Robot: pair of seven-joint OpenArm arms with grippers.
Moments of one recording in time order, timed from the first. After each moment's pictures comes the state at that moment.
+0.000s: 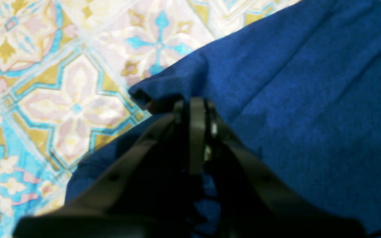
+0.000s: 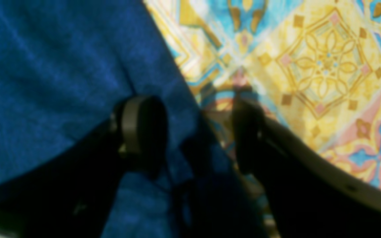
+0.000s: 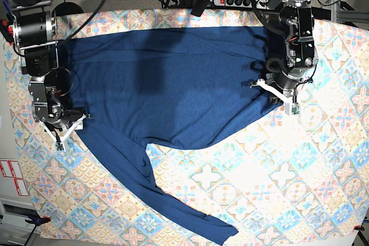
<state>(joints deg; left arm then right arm) 9.0 -9.5 -10.1 87.4 -16.6 -7.5 36.1 25.2 25.5 -13.3 34.4 17.7 11.6 -22.7</state>
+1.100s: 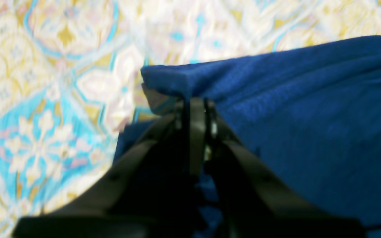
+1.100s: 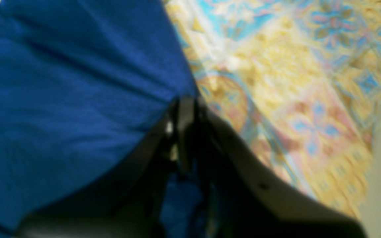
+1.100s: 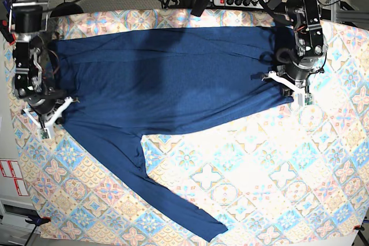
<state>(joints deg) 14.9 -10.4 -15.4 92.6 -16.8 -7.6 36.1 0.3 30.1 6.1 75.0 17.5 18.5 -33.3</state>
